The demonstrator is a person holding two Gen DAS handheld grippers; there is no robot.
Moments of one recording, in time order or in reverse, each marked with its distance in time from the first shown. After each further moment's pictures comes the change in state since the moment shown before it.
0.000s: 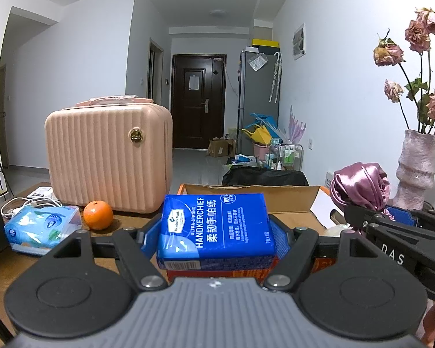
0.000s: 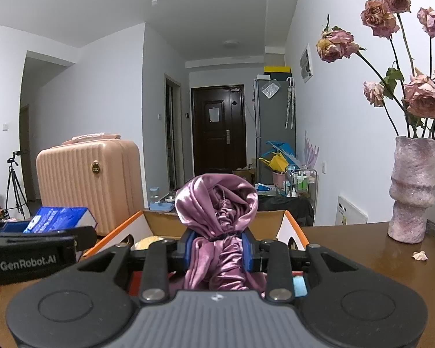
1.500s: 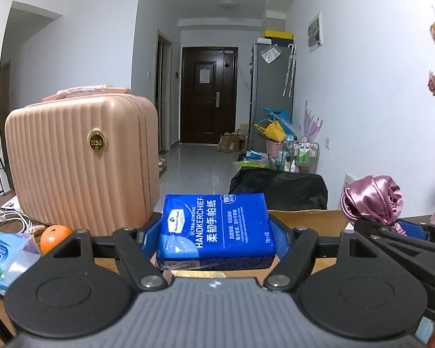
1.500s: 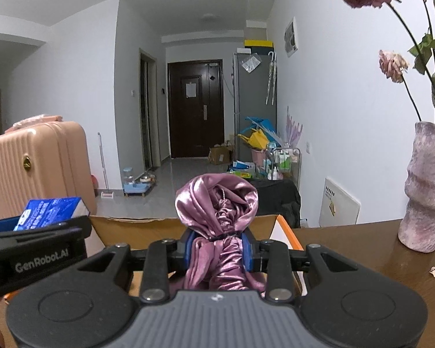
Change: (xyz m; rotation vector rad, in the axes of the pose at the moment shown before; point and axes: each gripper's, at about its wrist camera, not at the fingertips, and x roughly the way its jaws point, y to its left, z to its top) left arm 0.142 -0.023 0.028 -0.014 0.029 0.058; right arm 0.139 -0.019 0.025 0.013 0.119 -0.098
